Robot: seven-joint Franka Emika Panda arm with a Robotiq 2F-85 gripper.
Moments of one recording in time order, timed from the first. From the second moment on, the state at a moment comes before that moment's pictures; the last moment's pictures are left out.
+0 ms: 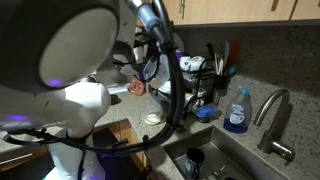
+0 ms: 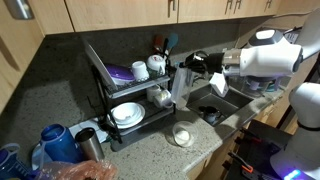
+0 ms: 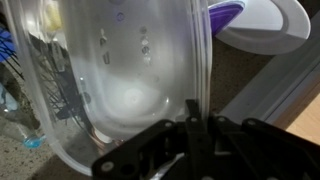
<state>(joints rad) 1.18 -0.94 -0.79 -2.77 -2.24 2.38 2.60</state>
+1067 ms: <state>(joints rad) 1.12 -0.93 -0.63 -2.77 -2.20 2.35 2.60</state>
